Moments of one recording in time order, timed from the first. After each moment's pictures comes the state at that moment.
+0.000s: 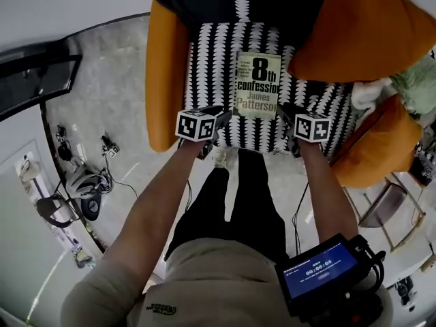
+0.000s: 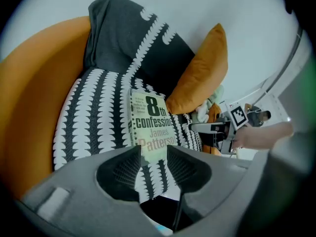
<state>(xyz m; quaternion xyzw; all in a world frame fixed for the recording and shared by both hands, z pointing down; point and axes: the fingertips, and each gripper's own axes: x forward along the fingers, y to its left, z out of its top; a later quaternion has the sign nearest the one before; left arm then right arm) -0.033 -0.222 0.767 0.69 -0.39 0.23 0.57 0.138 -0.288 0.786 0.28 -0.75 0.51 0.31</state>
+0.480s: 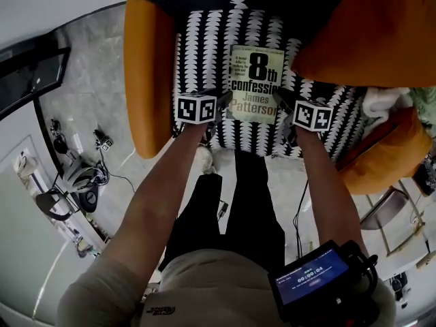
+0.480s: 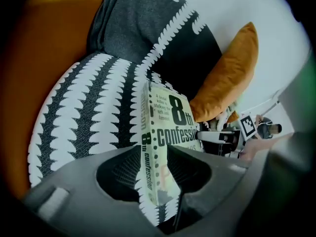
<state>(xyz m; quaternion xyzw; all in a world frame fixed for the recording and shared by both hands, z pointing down) -0.047 -0.279 0.857 0.65 -0.42 0.21 0.60 0.107 -0.330 0.864 0.28 -0.74 0.55 0.27</state>
